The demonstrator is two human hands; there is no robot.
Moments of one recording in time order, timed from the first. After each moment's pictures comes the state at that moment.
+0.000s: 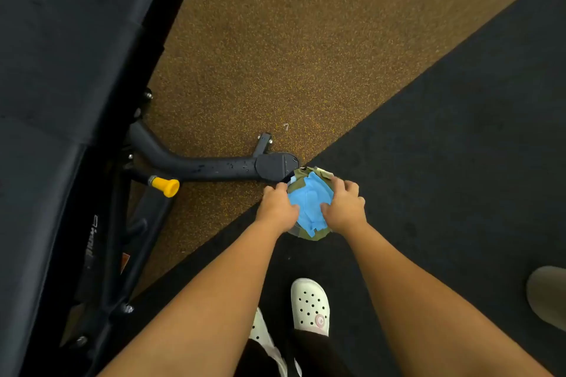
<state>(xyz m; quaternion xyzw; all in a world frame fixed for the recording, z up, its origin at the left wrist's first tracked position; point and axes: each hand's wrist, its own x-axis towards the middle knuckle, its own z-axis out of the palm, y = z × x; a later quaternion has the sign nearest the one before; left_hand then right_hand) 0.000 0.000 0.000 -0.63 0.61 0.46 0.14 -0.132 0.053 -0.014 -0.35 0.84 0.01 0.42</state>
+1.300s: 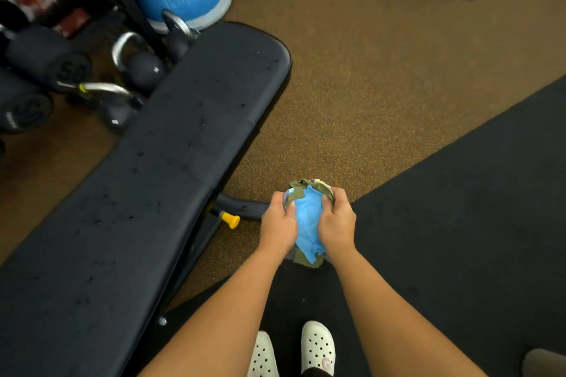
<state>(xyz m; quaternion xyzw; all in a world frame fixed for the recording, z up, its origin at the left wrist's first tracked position) 0.069 -0.033 0.183 -0.66 0.47 0.54 -0.22 -0.037 -0.016 0.169 -0.31 0.79 -0.38 0.37</state>
